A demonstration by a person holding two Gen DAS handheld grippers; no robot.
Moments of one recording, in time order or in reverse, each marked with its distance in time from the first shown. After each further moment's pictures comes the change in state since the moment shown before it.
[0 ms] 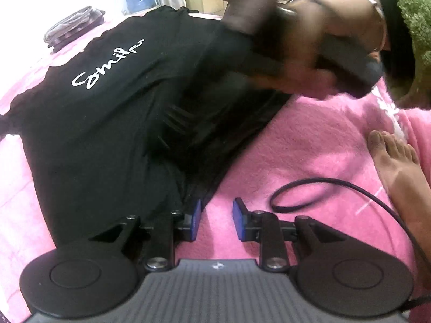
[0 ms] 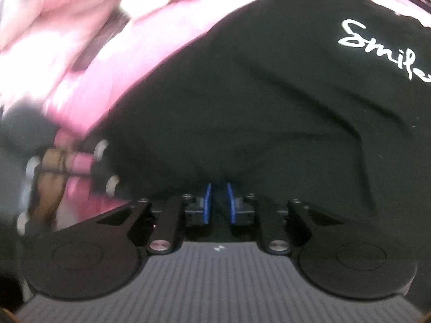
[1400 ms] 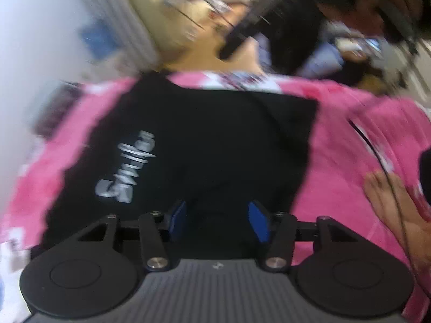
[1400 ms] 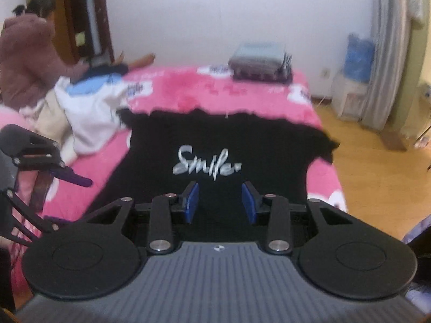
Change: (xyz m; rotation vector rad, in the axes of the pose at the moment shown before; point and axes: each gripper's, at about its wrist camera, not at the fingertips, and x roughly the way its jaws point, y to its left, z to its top) left arm -0.057 0.011 0.136 0.319 0.013 -0.039; right arm -0.235 -0.079 0.006 0.203 -0.367 -0.369
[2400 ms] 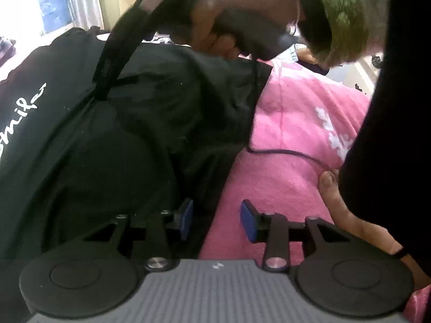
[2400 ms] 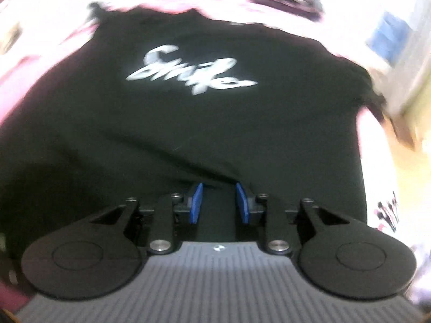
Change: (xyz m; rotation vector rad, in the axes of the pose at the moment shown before) left arm 0.118 -0.051 -0.050 -0.119 -0.079 -0.289; right arm 0.197 0.005 -0.064 -0.114 0.231 -0.051
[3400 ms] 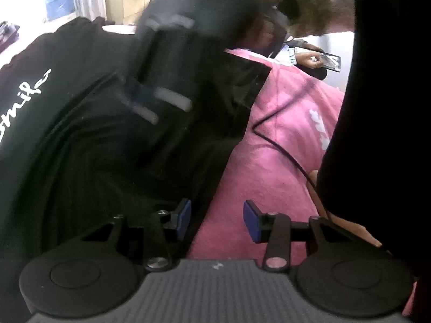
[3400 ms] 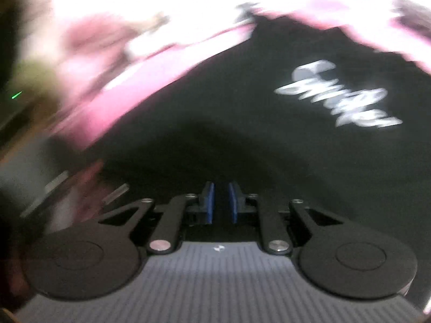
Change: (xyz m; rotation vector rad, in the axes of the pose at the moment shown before) left arm 0.006 -0.007 -0.007 -0.065 0.017 -0.036; right arm -0.033 0.044 -0.010 -0.413 0.108 0.726
